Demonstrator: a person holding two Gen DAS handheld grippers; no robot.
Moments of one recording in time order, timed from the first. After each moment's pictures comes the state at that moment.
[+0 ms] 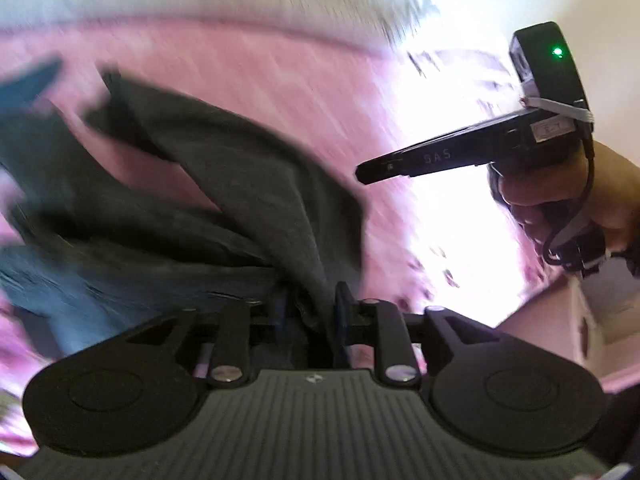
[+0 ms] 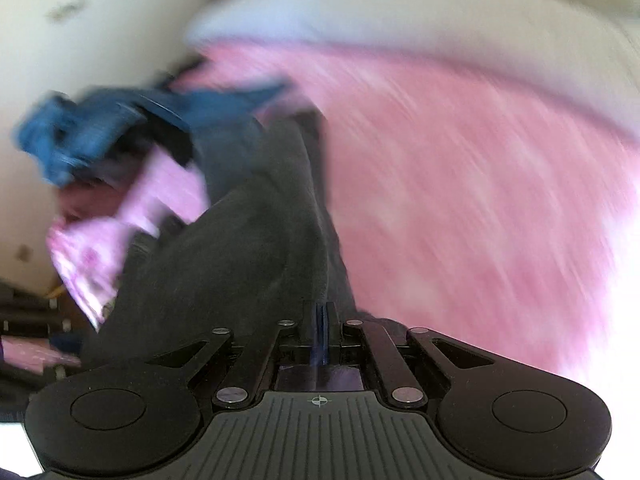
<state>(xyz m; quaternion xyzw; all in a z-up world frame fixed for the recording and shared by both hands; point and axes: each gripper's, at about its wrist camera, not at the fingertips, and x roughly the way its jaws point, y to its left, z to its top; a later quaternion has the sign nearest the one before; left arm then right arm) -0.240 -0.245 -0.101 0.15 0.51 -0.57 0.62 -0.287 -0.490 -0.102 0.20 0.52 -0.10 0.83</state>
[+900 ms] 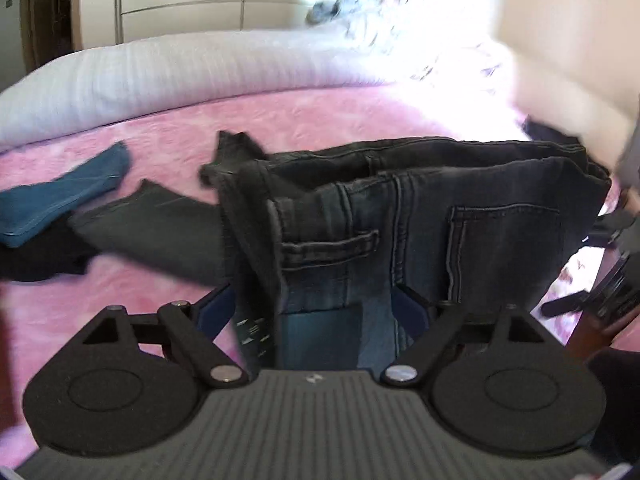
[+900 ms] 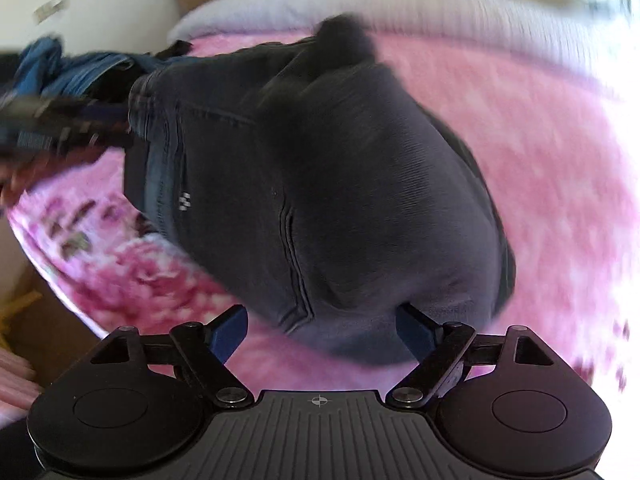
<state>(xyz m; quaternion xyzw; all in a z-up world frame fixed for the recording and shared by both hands) -0.080 -0.129 -0.202 0.20 0.29 -0.65 0.67 -0.352 -0.302 -0.239 0.14 0.42 -0.17 0.88</state>
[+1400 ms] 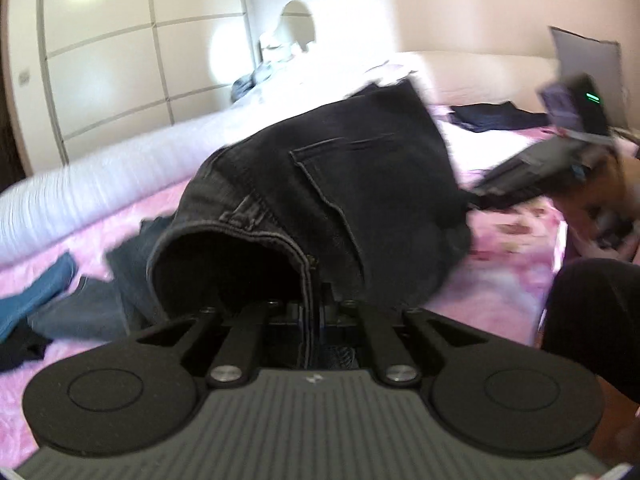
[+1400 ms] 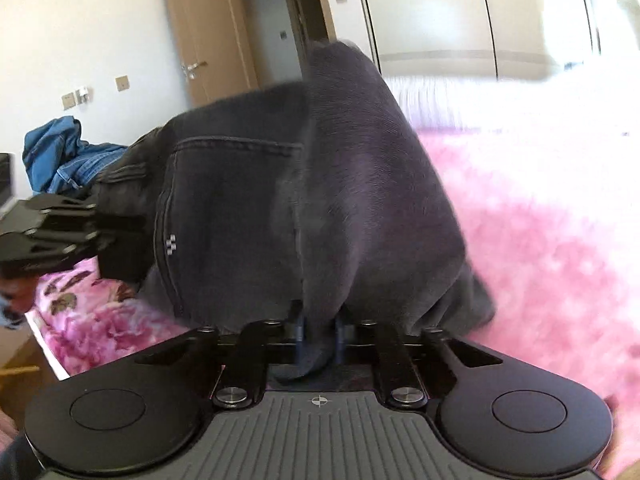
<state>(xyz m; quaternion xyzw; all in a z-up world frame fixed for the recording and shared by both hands) -0.210 -0.092 -0.228 0.24 0.10 -0.72 0.65 -0.432 -0.336 -0.279 0.14 0.23 -0.19 0.94</state>
